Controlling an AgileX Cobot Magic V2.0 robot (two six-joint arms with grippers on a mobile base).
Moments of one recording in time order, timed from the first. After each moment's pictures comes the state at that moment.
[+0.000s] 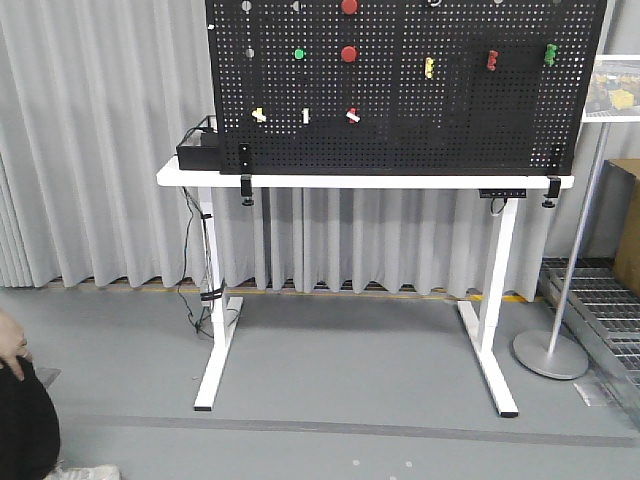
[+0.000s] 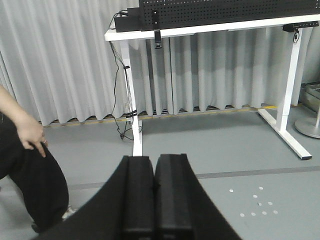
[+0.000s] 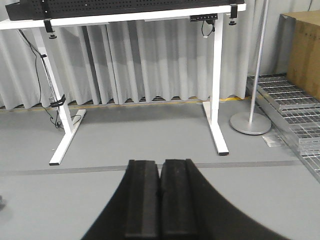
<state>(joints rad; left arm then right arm) -0.07 -0.01 0.03 0.04 0.18 0.03 -0.04 -0.01 0.03 0.05 0.26 0.00</state>
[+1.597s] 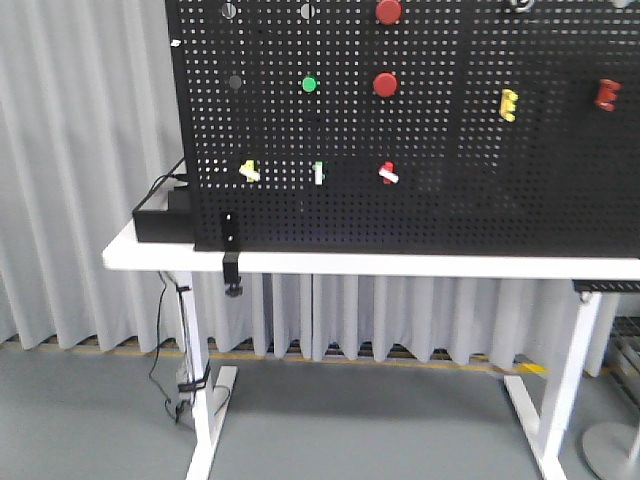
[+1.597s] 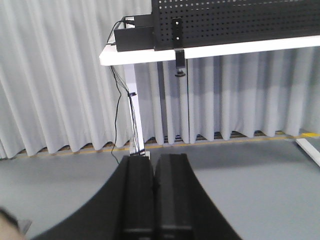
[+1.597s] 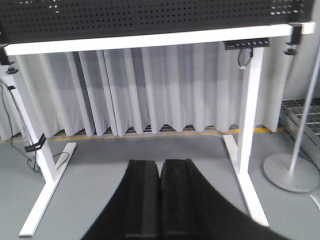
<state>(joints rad) -0.07 -0.01 0.03 0.04 0.18 0.03 -0.04 -0.01 0.03 0.05 0.26 0.00</state>
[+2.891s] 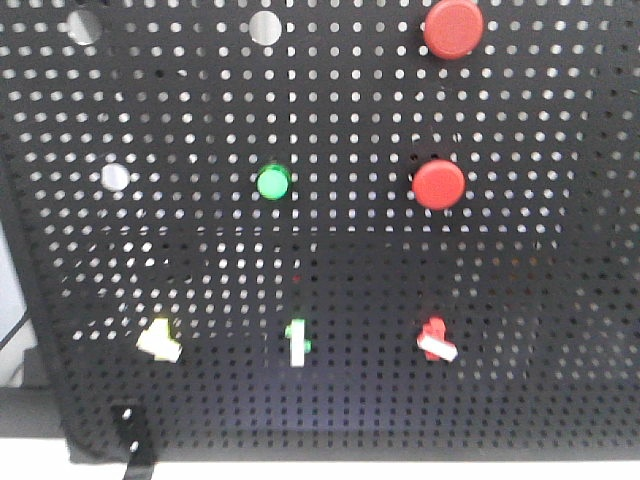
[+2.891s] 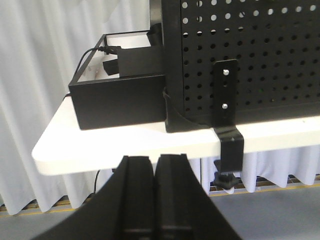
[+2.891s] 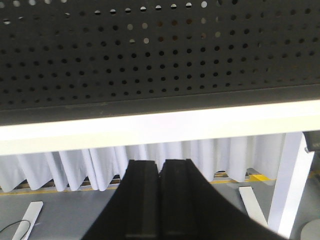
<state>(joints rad) -0.07 -0.01 0.03 0.04 0.18 0.03 -0.04 -0.01 0.03 0.05 0.26 0.00</state>
